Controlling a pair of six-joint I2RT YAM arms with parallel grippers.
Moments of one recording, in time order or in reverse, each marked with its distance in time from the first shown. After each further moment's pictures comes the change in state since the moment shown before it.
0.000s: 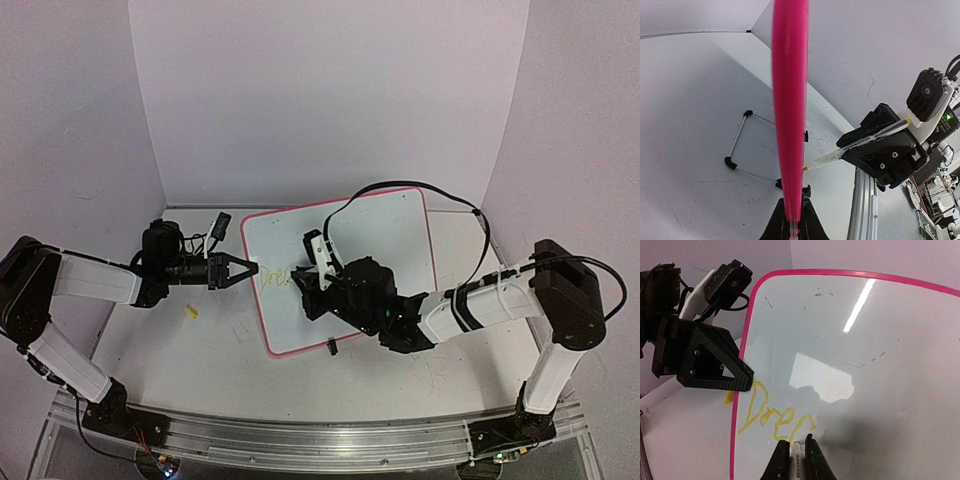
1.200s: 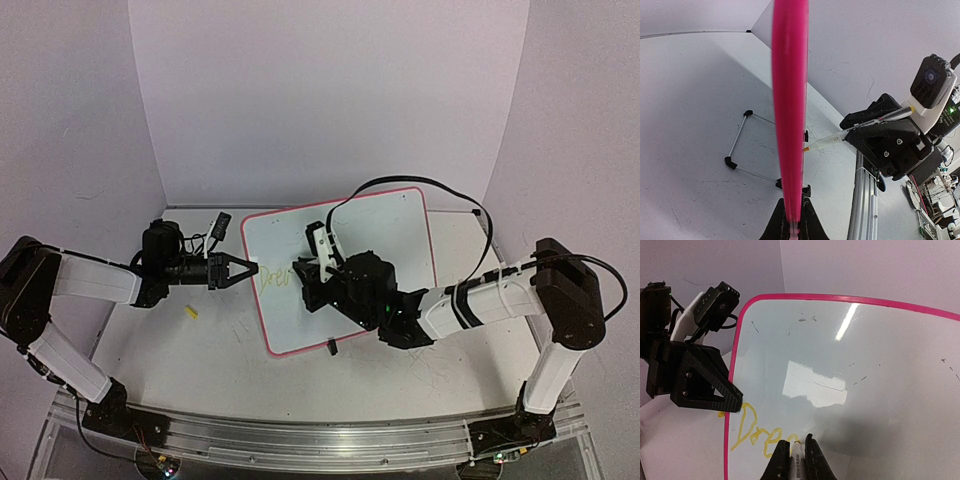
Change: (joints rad) left arm 0.000 0.000 0.000 0.000 0.000 0.000; right arm -0.010 0.000 0.023 0.012 0.033 -0.012
